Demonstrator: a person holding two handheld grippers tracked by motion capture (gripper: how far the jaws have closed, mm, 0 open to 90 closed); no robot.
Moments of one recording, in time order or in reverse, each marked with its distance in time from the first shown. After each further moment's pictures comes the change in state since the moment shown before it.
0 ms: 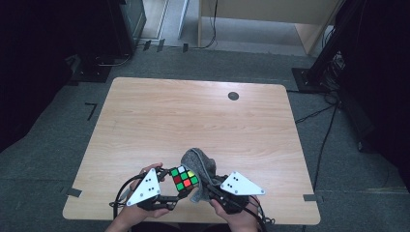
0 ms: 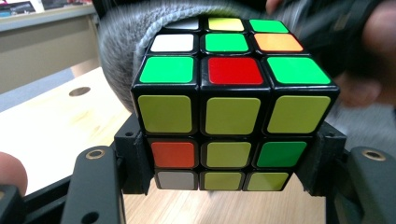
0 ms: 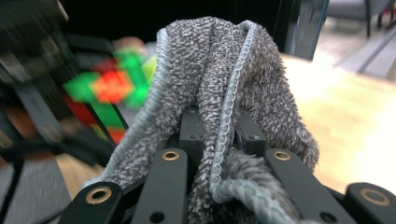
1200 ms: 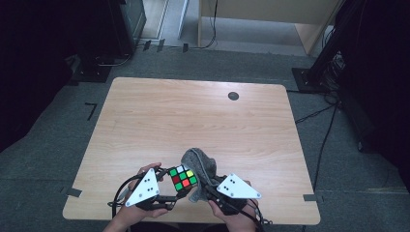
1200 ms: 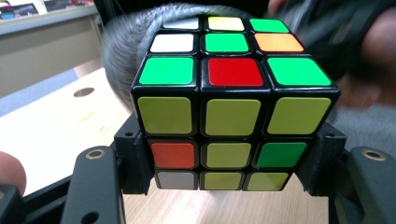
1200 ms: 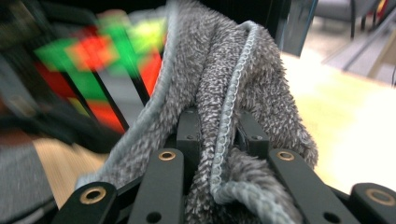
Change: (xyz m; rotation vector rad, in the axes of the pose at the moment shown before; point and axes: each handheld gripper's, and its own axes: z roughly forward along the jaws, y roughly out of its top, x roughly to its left) left arm 0.001 0.003 -0.003 0.013 0.011 0.016; right arm 0.005 -0.003 0.005 0.016 -0.051 -0.041
